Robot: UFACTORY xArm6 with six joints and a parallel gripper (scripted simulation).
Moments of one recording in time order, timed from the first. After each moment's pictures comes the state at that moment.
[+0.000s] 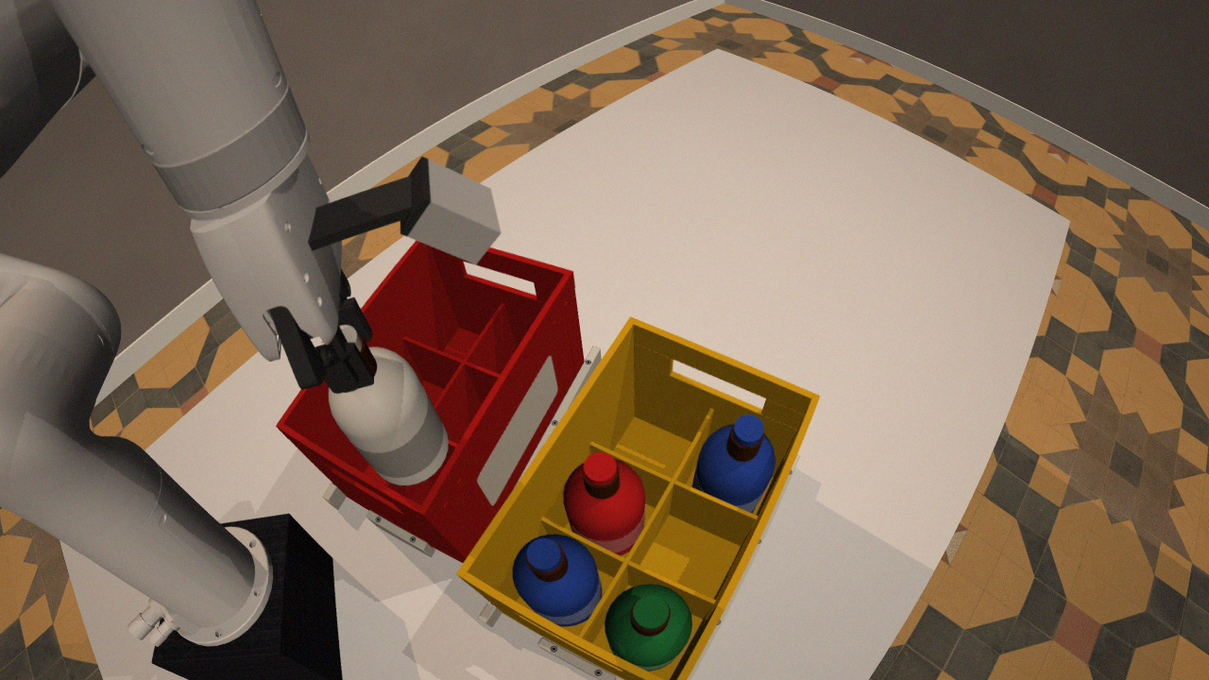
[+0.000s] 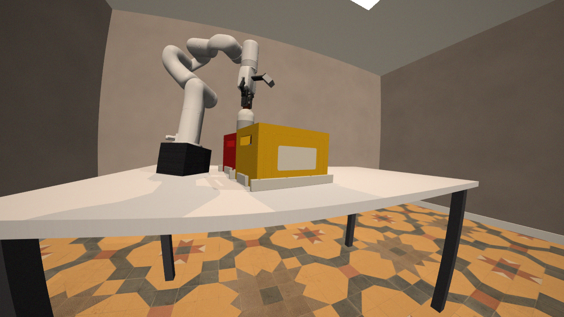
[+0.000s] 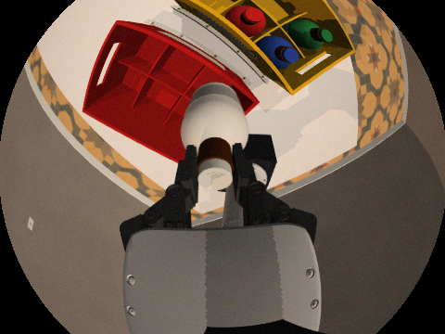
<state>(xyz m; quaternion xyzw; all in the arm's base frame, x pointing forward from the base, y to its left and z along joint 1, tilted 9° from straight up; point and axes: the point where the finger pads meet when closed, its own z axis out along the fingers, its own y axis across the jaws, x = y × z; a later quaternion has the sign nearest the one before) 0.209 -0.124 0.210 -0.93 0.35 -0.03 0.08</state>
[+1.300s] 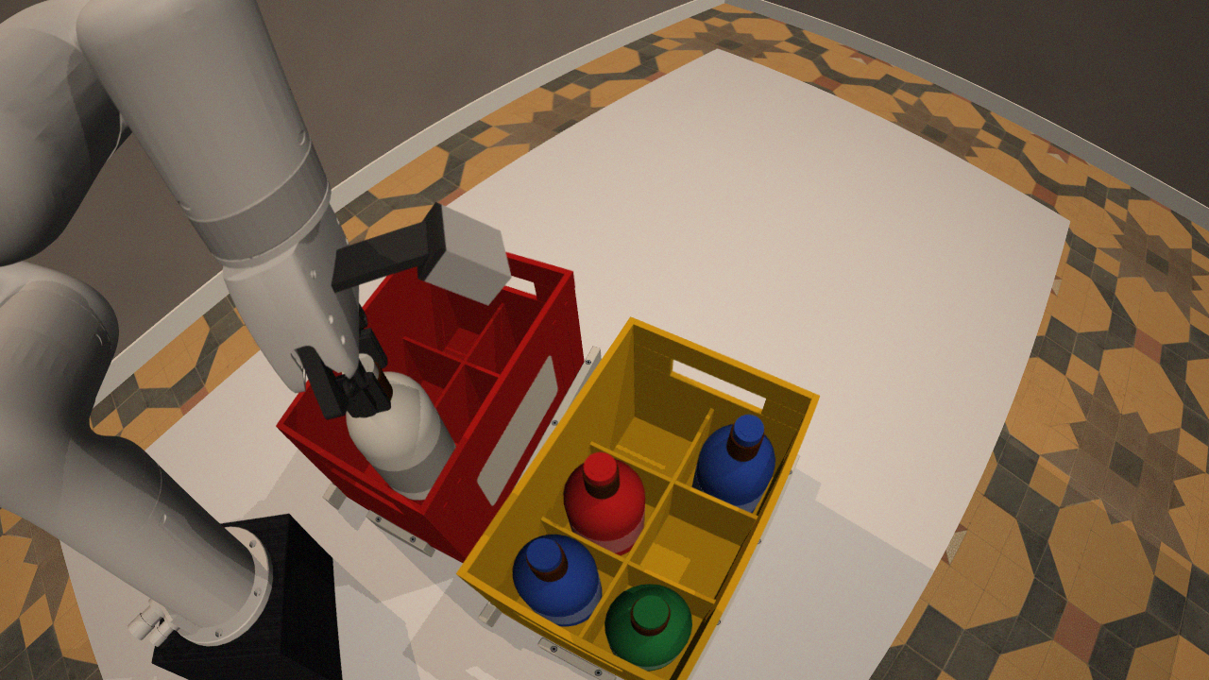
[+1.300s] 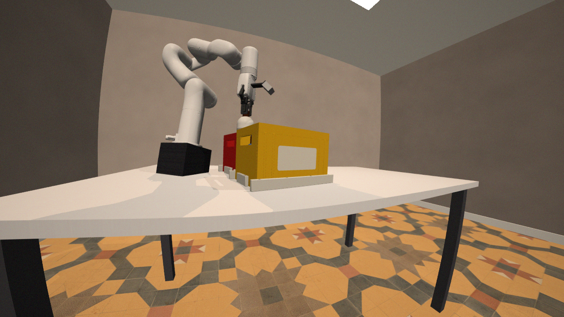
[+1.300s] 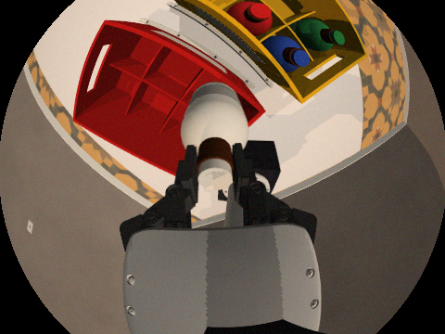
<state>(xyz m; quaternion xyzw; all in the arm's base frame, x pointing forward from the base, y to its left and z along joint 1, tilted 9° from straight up) 0.213 -0.120 0.178 -0.93 0.35 -0.03 0.08</state>
